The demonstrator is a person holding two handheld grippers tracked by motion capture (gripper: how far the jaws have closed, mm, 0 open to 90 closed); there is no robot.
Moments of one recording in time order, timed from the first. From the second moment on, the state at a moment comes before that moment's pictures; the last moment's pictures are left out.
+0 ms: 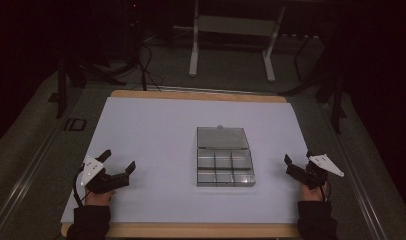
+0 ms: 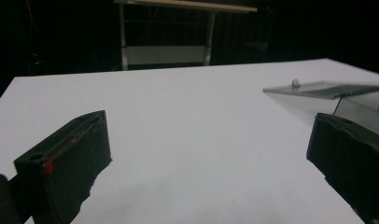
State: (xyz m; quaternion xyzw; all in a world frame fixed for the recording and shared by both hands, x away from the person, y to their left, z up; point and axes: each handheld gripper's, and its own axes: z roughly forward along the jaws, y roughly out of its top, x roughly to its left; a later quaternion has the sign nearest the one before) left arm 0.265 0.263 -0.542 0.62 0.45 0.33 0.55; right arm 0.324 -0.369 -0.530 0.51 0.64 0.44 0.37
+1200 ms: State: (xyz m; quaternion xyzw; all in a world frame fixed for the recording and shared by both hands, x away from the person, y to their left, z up) left arm 0.320 0.193 -0.508 0.70 0.42 0.21 0.54; right arm 0.313 -0.360 -0.530 0.52 0.66 0.41 0.37
